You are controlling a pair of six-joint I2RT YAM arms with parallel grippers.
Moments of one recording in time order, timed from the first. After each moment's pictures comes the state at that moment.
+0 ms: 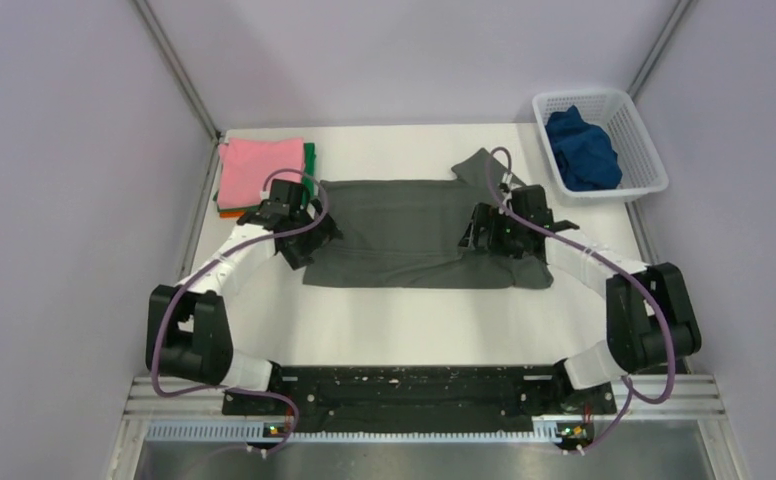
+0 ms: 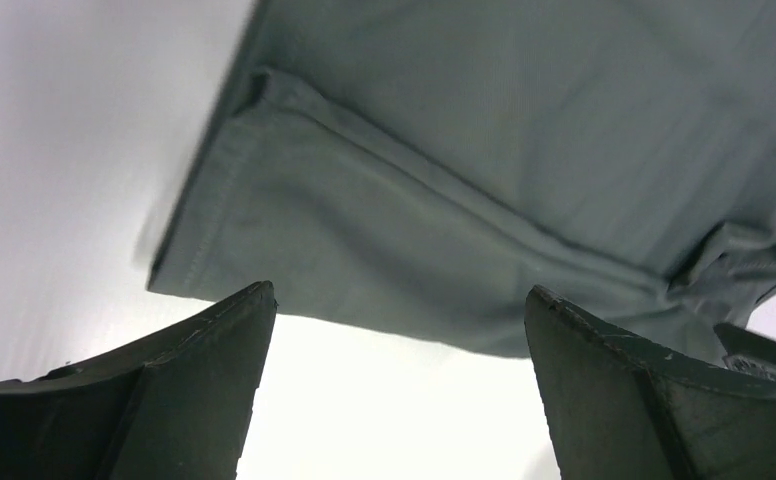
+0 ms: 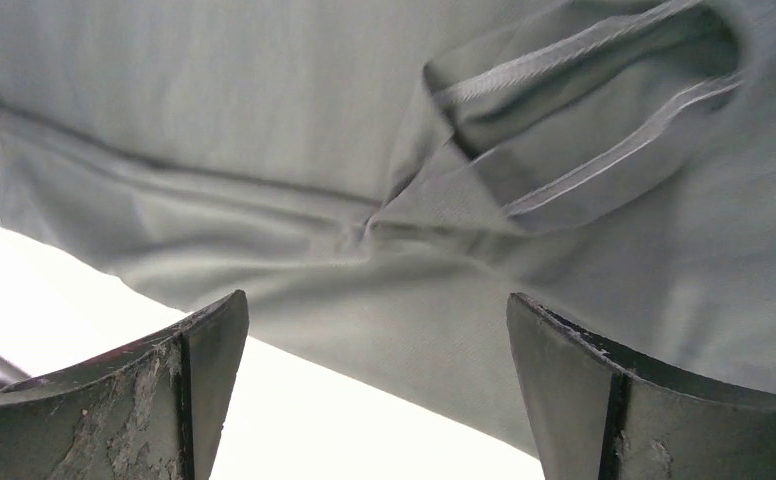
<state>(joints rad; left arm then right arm) -0.18 1.43 0.99 -0.56 0.08 -0.82 0.26 1.48 0.84 -0.20 -0.27 0.44</state>
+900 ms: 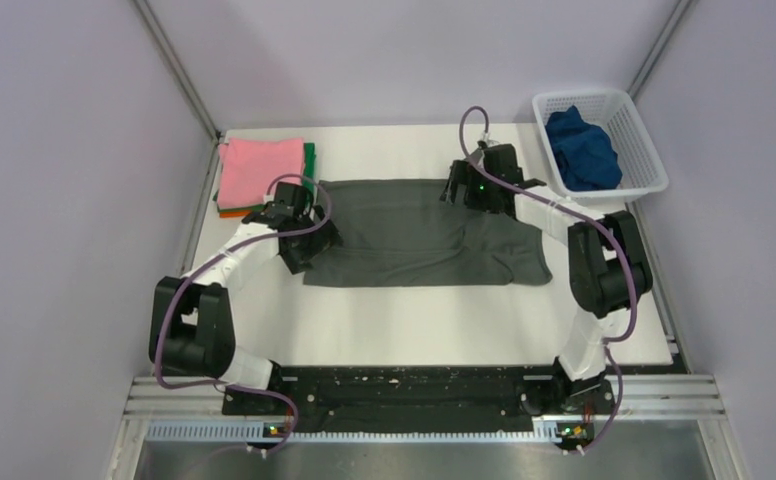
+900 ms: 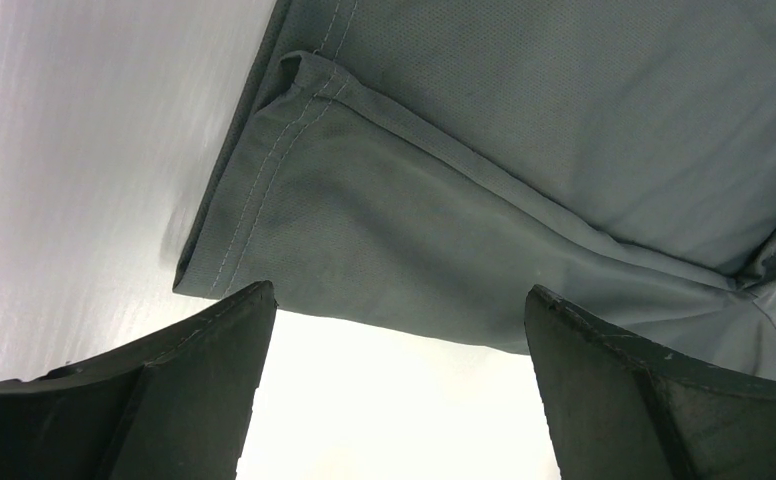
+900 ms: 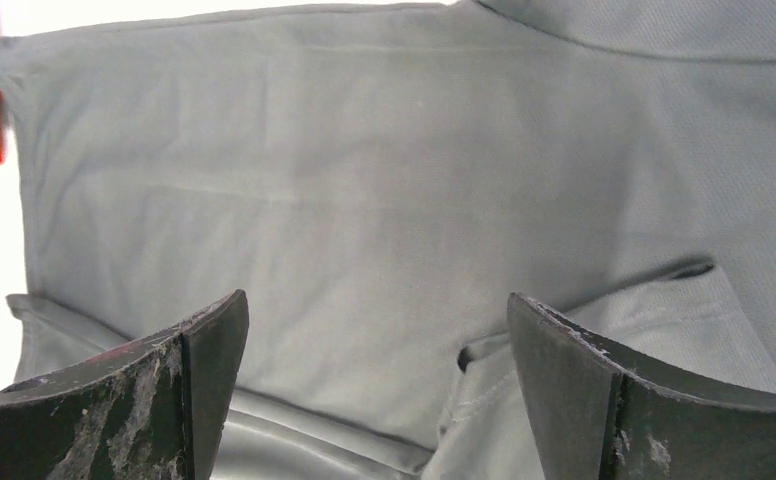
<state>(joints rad) -0.21 1.46 0.96 -0.56 0.06 -0.79 0.33 1.84 1.25 -0.12 -0.17 0.46</state>
